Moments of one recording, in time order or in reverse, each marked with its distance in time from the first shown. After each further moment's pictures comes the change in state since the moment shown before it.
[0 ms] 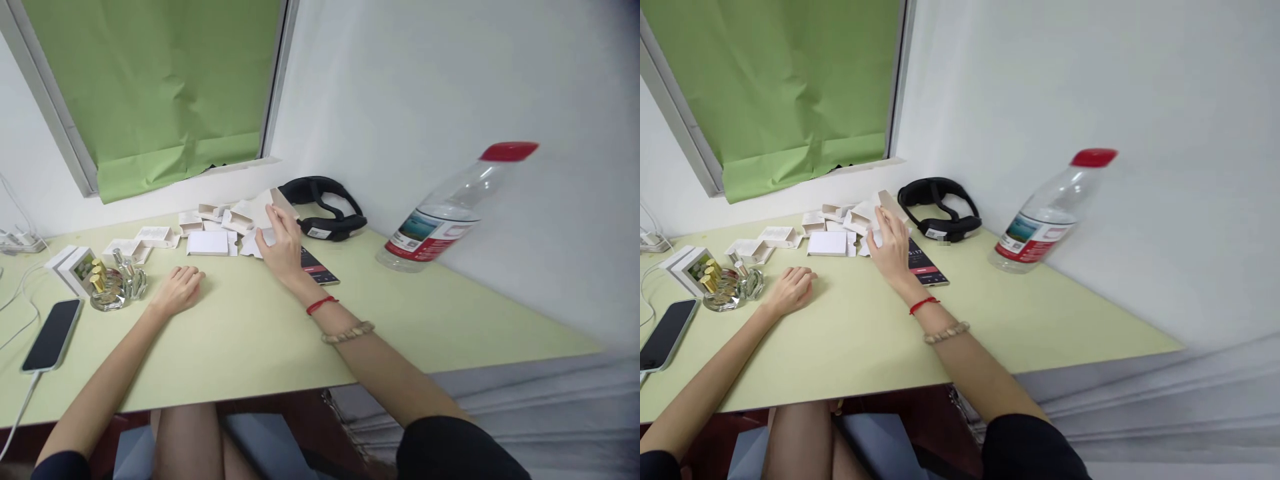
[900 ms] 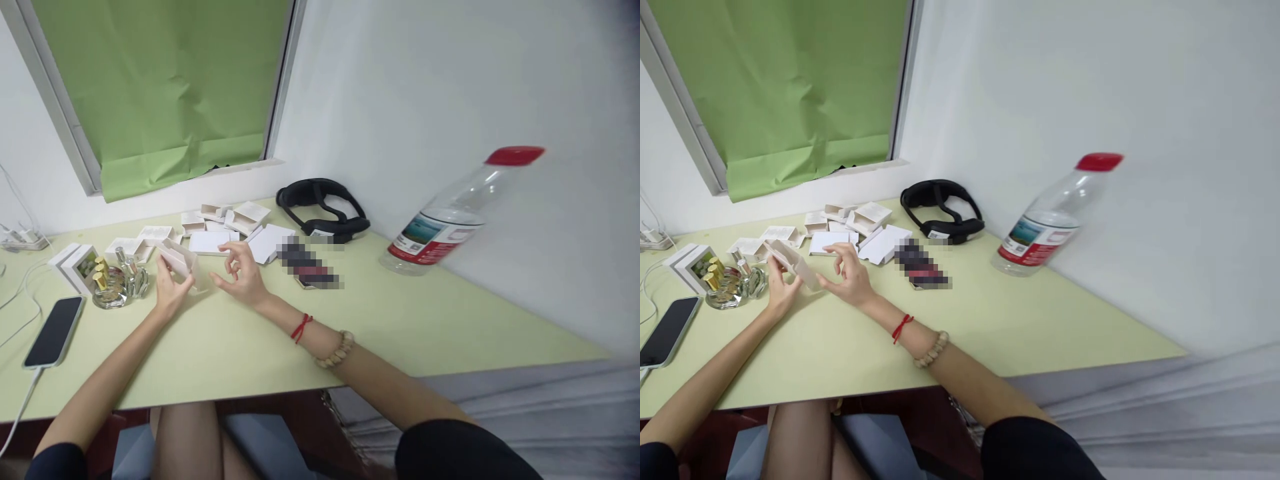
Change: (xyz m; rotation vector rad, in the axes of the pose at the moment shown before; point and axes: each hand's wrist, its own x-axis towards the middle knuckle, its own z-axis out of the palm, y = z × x) left_hand -0.001 0.010 0.009 -0.667 0.500 -0.835; right_hand -0.042 -0.080 -0.008 0.654 -0.267 -0.022
